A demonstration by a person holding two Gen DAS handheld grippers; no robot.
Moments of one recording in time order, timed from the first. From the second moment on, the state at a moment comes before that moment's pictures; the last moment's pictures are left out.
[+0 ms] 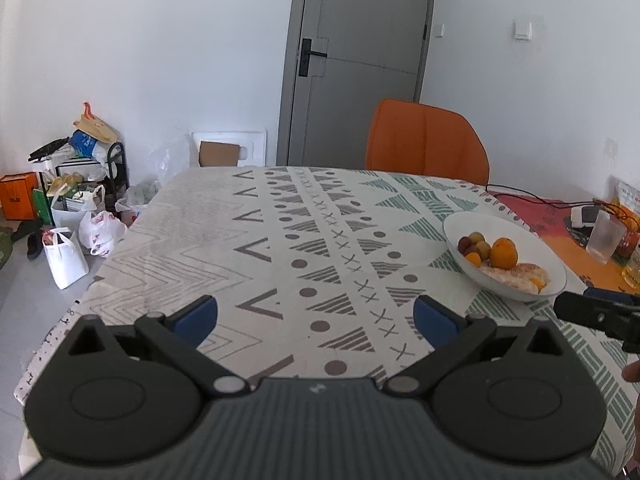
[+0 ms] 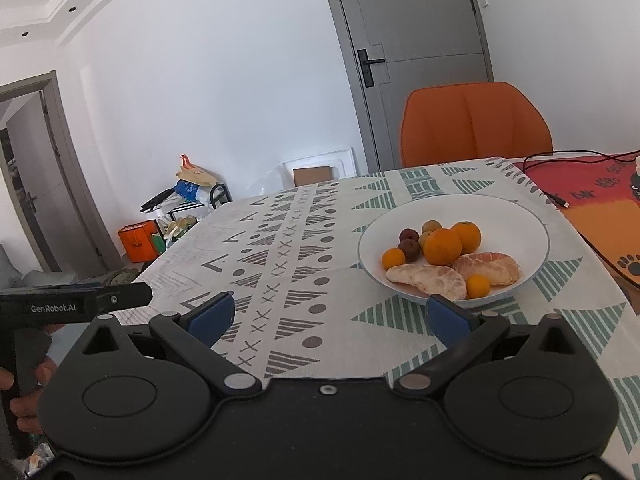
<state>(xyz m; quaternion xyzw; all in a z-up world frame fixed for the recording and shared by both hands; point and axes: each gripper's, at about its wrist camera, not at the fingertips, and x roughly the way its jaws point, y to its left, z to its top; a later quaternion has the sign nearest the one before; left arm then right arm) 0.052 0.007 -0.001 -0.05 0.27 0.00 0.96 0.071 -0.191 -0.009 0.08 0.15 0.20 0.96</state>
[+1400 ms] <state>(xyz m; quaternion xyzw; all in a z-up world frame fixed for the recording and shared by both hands) 0.052 0.001 -0.001 -0.04 0.28 -0.01 0.96 0.077 -0.192 -0.016 0.09 0.16 0.20 0.96</state>
